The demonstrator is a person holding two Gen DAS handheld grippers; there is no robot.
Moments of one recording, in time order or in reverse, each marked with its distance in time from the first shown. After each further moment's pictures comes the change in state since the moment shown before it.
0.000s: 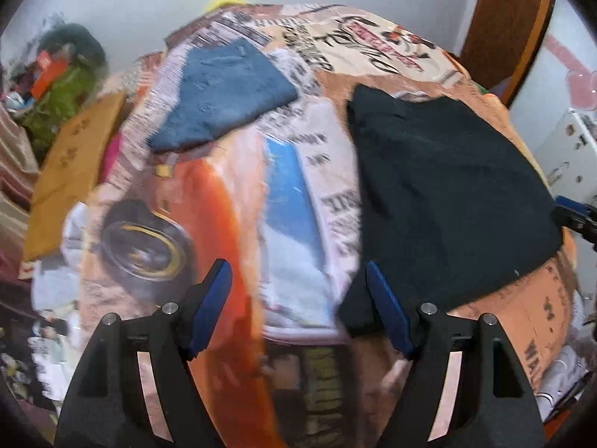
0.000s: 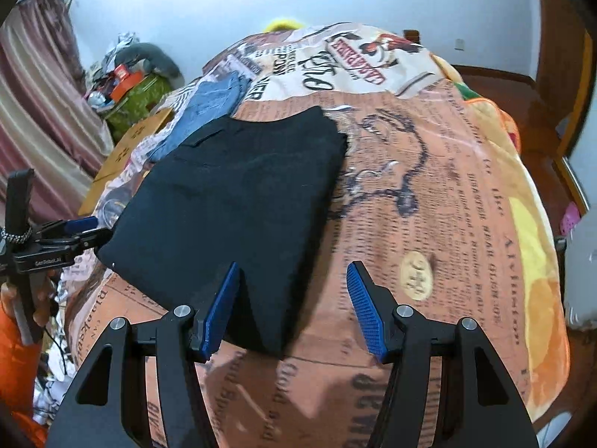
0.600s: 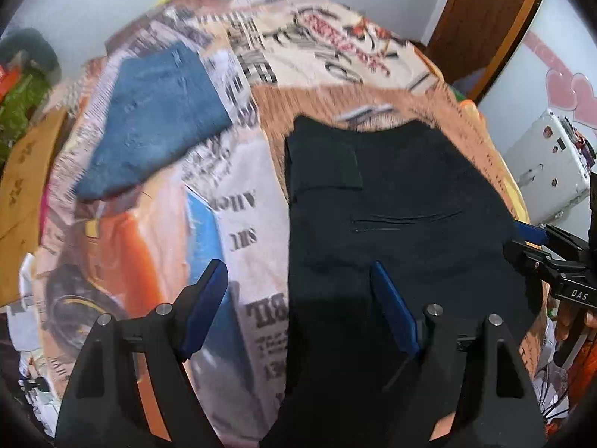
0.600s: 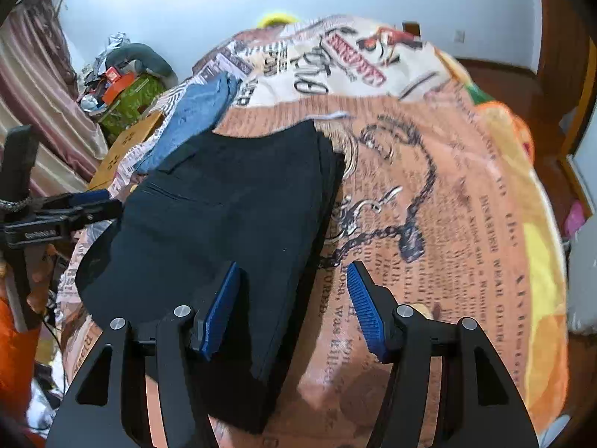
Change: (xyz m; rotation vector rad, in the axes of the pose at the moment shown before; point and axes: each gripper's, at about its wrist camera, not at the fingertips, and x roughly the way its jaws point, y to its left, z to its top) left arm 0.059 -0.040 0.079 0.039 0.091 -0.186; right arm 0.046 -0.014 0.037 0.035 0.062 0.066
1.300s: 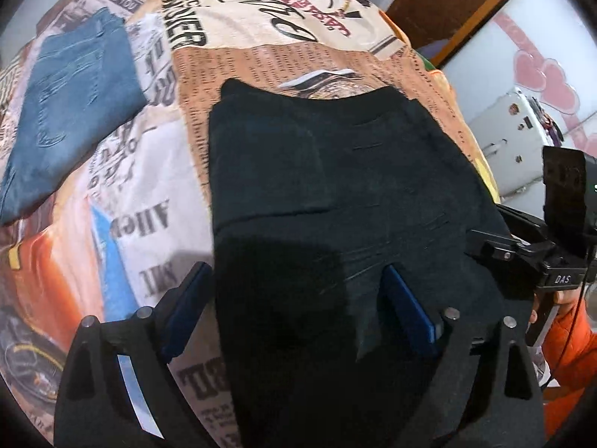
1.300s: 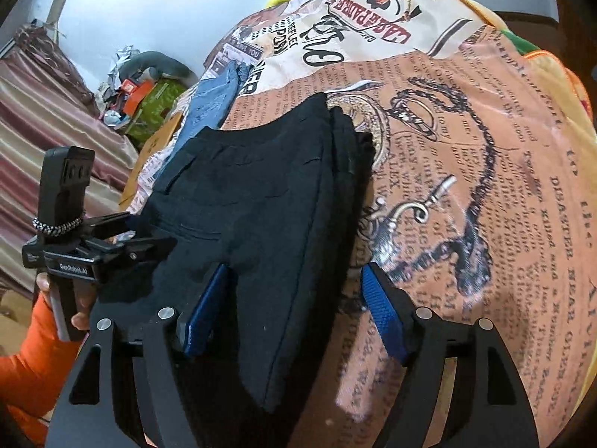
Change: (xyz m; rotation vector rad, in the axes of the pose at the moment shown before) left arm 0.055 -0.012 0.026 0.058 0.139 -0.222; right arm 0.036 -0.019 0.016 0.076 0.067 0.199
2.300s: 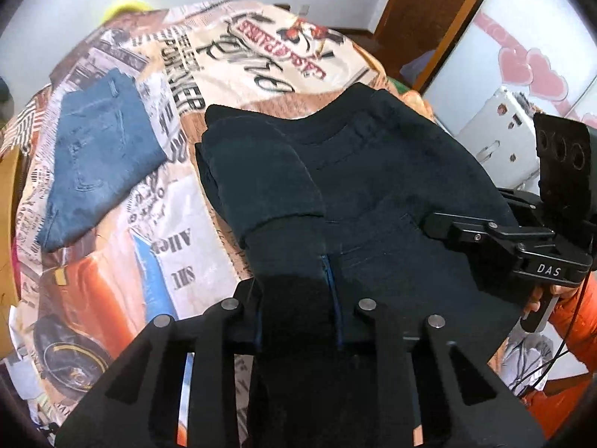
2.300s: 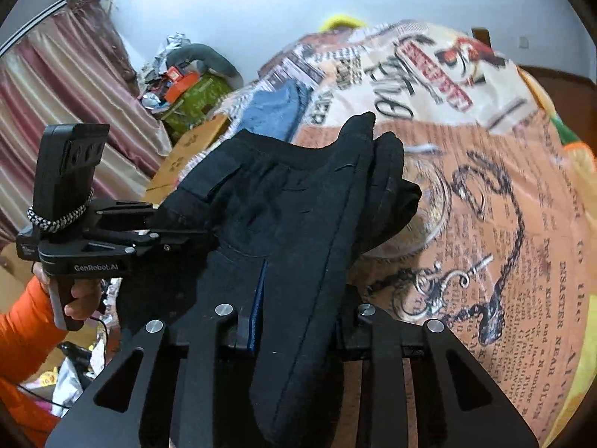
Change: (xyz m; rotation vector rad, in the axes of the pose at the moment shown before) left arm -0.073 -0.037 -0.009 0.080 -0.129 0.080; right arm -0.026 0.060 0.020 -0.212 -0.084 0.042
